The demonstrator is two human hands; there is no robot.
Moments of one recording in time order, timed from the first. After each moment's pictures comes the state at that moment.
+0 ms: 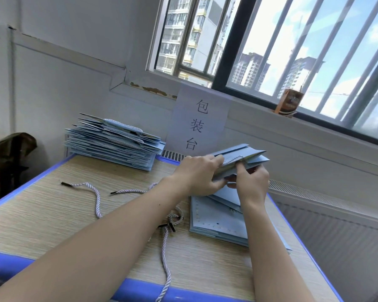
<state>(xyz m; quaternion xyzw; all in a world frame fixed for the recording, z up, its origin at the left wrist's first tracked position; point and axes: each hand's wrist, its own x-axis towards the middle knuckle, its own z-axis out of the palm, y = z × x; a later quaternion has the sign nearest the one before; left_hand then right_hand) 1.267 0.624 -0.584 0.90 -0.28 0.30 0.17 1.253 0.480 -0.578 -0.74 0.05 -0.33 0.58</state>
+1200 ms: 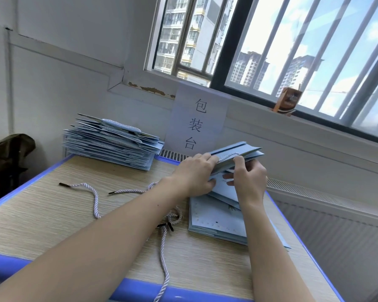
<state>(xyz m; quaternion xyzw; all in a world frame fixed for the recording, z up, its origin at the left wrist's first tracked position) 1.272 0.623 -0.587 0.92 -0.26 0.24 0.16 1.244 0.487 -0.571 -0.75 0.03 -0.33 0.57</state>
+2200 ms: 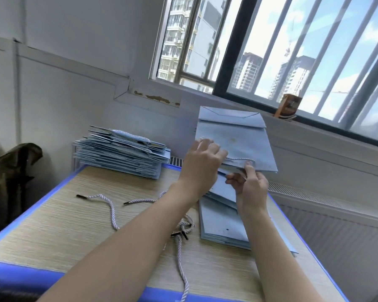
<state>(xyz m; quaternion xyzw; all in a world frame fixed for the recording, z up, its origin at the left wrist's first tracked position) 1.277 0.631 -0.572 0.82 -0.22 0.52 0.14 1.239 0.506 -0.569 -0.52 -0.03 -0.24 0.82</state>
